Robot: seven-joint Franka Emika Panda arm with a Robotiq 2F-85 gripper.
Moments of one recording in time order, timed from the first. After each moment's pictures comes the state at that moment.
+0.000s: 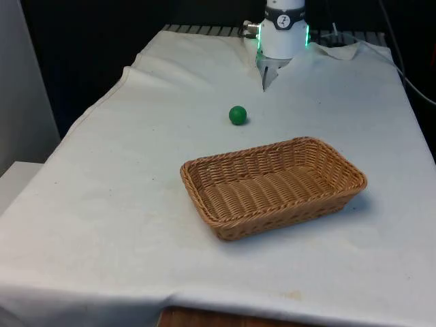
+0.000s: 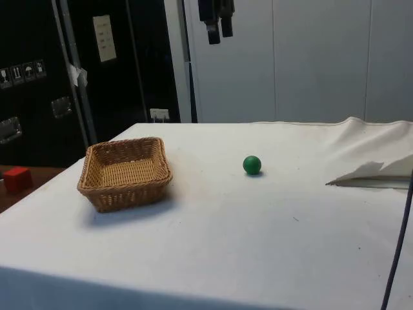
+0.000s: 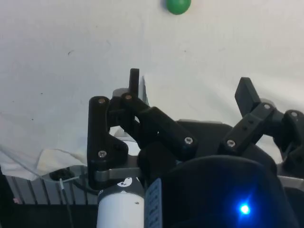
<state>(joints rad) 0.44 -0.26 -0.52 -2.23 -0.18 1.99 0.03</state>
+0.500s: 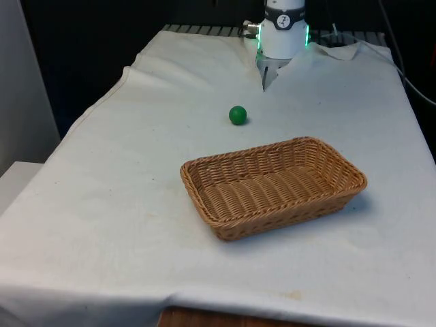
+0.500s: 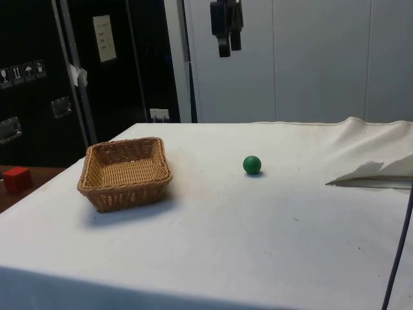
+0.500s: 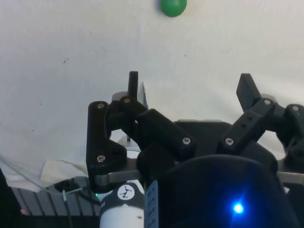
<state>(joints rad) 0.44 -0.28 -0.58 -2.32 -0.19 2.08 -0.03</state>
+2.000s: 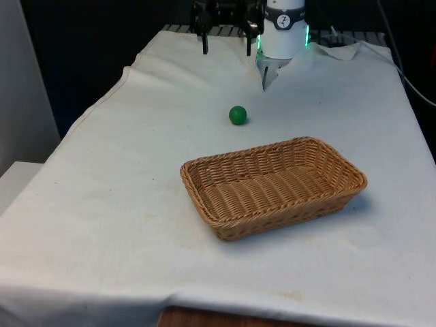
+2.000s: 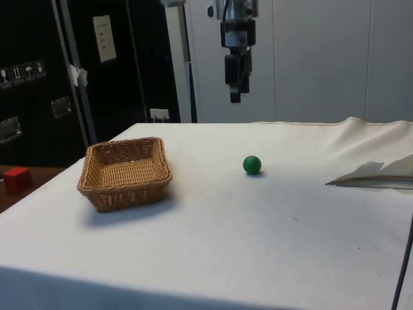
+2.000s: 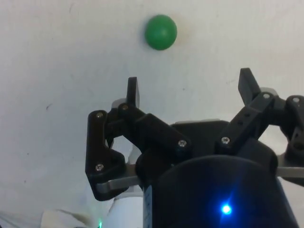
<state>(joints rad) 0.44 -0.14 -0.68 -2.51 -0.14 2.43 -0.16</state>
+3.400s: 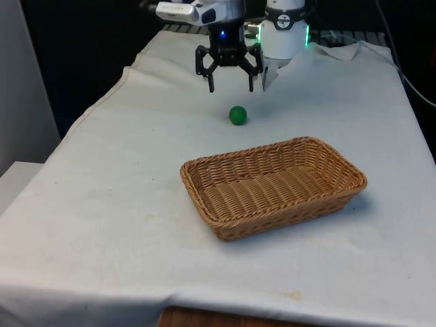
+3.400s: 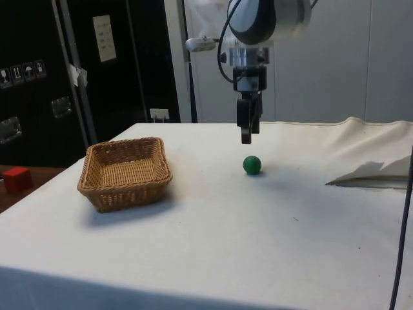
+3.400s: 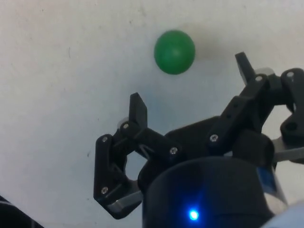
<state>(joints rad) 0.45 0.11 -0.68 -2.58 0.31 2.65 -0.51</state>
